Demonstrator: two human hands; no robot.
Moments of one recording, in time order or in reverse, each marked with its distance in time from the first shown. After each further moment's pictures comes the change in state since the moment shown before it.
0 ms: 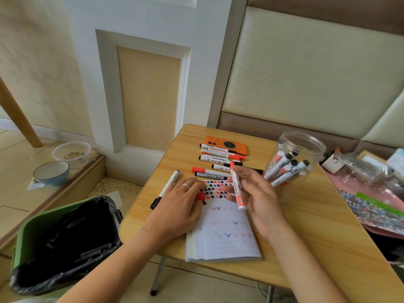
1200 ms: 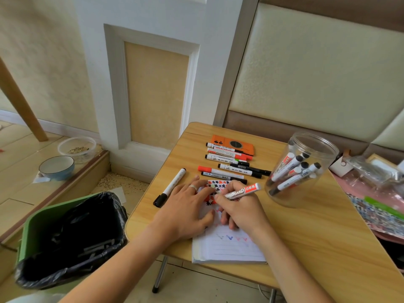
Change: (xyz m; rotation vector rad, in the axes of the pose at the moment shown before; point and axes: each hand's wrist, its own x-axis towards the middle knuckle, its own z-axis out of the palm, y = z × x) left_hand 0.000 -0.001 0.002 0.044 -0.147 -0.014; right_hand 0.004 0.025 0.033 -0.567 -0.035 0.058
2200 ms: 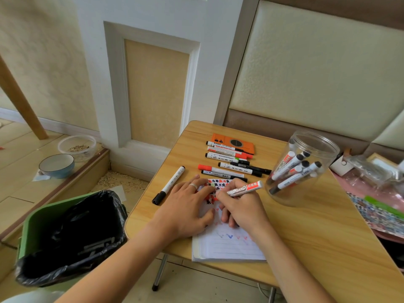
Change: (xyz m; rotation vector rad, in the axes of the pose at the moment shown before) left_hand 0.000 0.000 -0.002 -0.002 -0.020 -0.002; right_hand -0.001 -0.003 0.001 0.037 0.038 0.014
